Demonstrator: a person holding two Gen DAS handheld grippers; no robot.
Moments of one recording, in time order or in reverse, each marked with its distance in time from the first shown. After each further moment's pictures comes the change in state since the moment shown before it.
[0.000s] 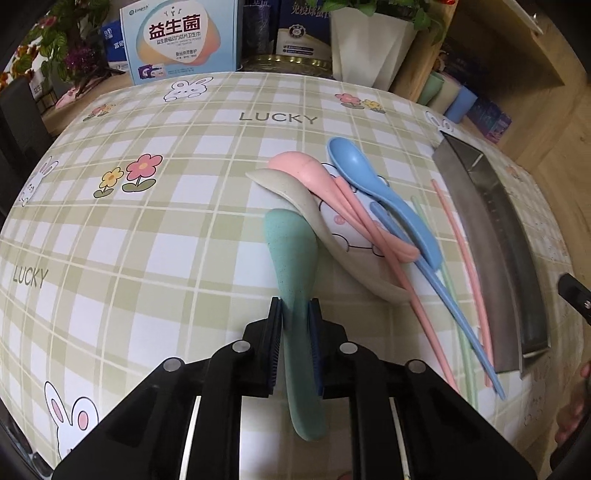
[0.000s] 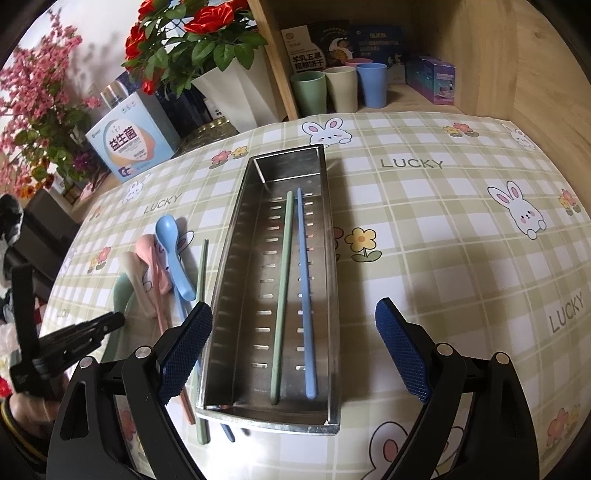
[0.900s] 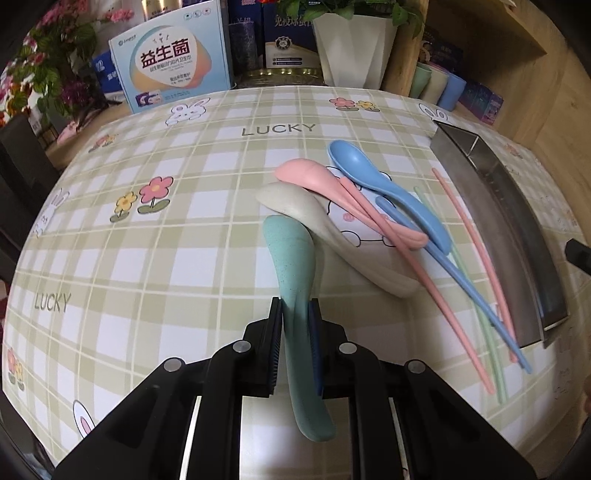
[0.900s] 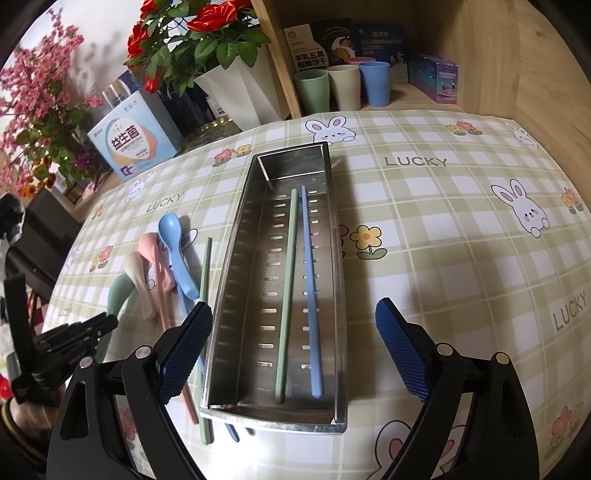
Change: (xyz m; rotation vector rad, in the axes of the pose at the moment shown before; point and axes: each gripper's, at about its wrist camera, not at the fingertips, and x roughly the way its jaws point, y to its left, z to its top) left arm -0.003 -0.003 -0.007 0.130 -0.047 0.073; right arm 0.001 0.002 -0.002 0.000 0.004 0.009
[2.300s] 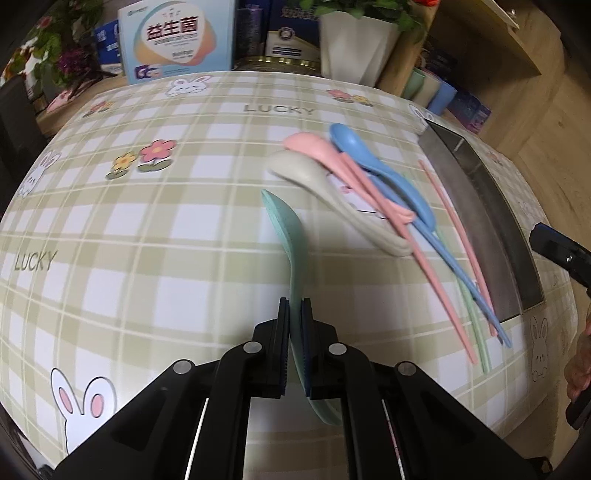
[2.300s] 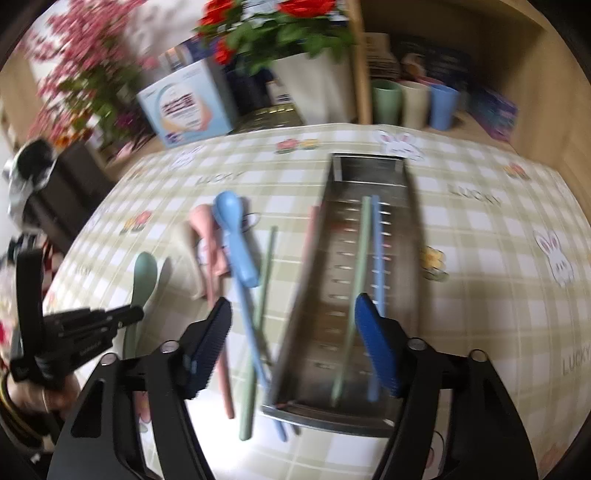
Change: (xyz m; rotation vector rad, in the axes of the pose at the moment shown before) left arm -0.012 0.029 -0.026 -0.092 0.027 -0.131; right arm 0.004 0.070 -0.003 -0.254 0.033 0.088
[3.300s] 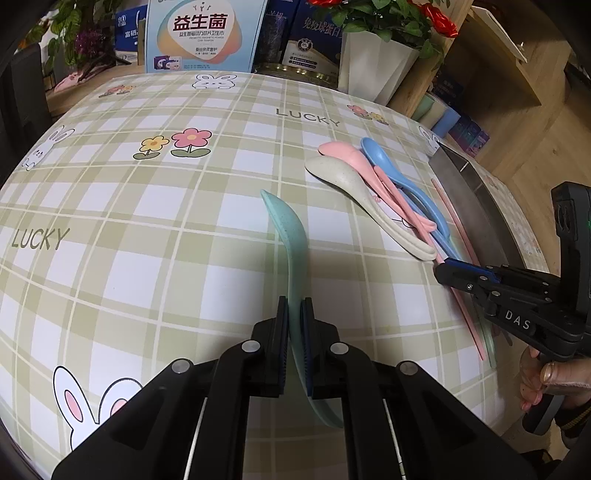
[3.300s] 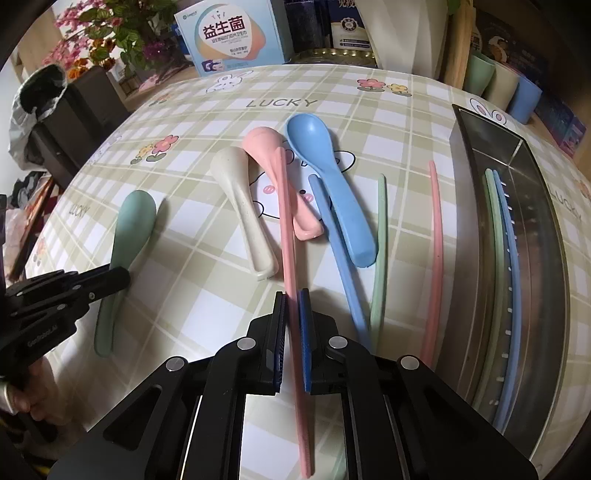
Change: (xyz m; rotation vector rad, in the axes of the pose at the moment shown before) left arm -0.006 0.042 -0.012 -0.052 -0.054 -0.067; right arm 0.088 0.063 -0.010 -0.106 0.156 0.029
